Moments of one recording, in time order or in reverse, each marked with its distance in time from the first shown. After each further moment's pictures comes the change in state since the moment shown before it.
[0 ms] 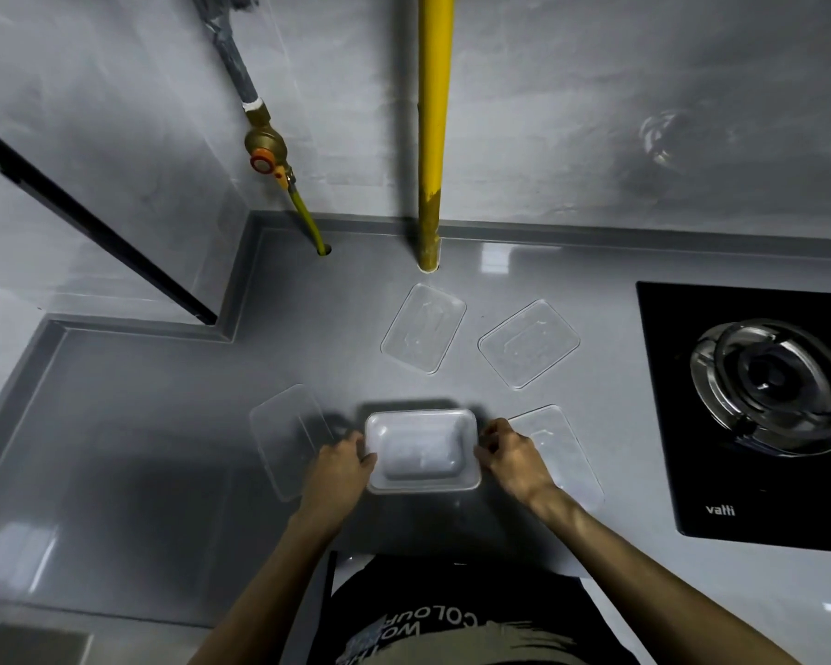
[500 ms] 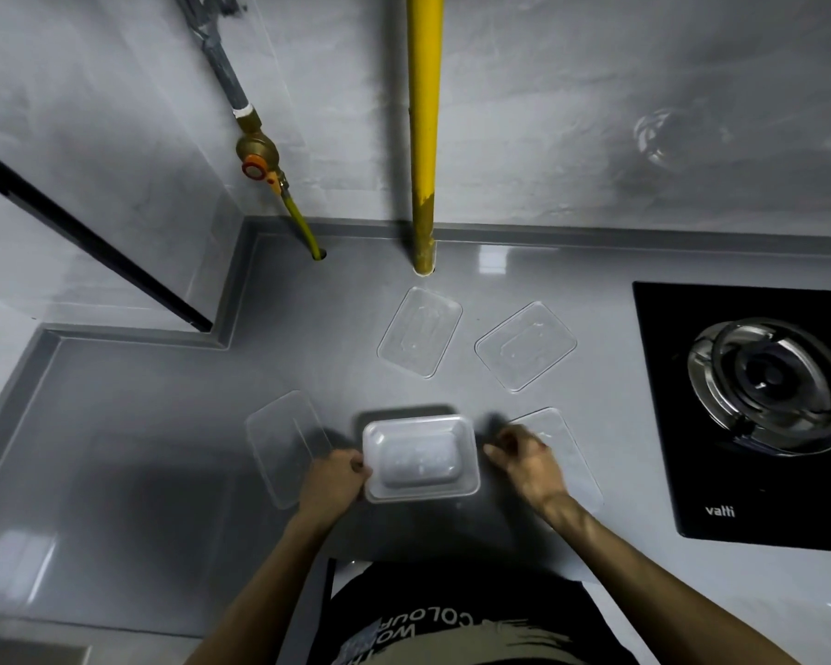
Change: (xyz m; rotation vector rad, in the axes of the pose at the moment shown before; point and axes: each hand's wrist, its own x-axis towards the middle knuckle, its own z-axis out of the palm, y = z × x) left_hand 0.010 -0.009 0.001 -0.105 -0.133 -0.039; right_hand 0.010 0.033 -0.003 0.012 0.137 0.011
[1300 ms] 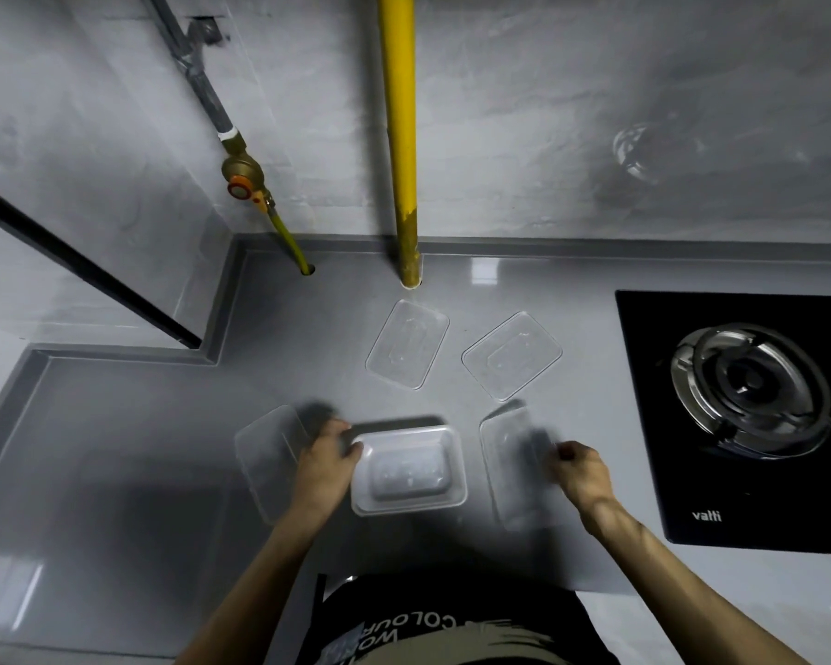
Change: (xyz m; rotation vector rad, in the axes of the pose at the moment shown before) left_hand 0.001 0.030 -0.012 -0.186 0.206 -0.003; right_hand -0.005 0.033 -0.061 0.254 0.135 0.355
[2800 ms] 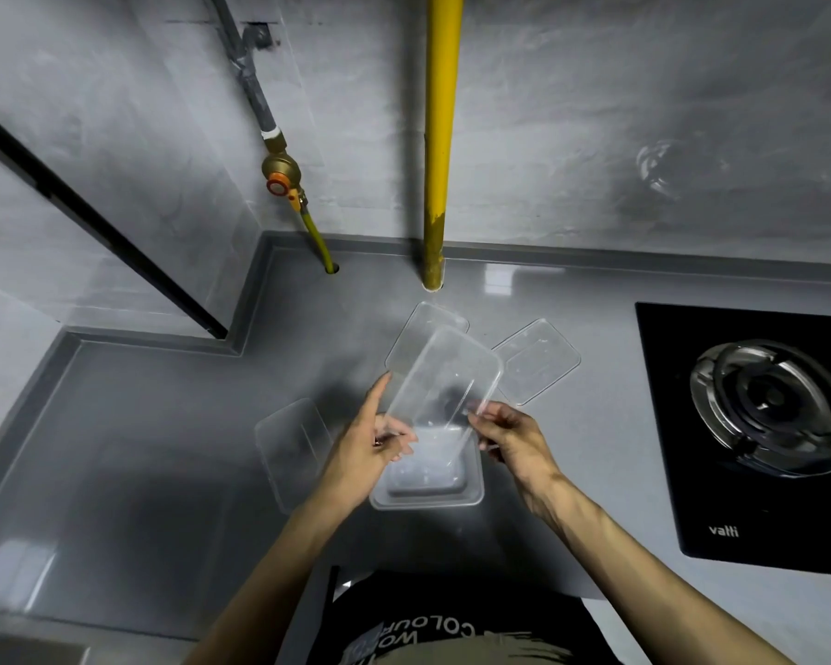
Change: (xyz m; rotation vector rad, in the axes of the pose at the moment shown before) left_hand -0.023 0.022 -0.015 -0.362 -0.185 0.367; right_hand -0.070 -0.094 0.051 0.649 -0.420 -0.180
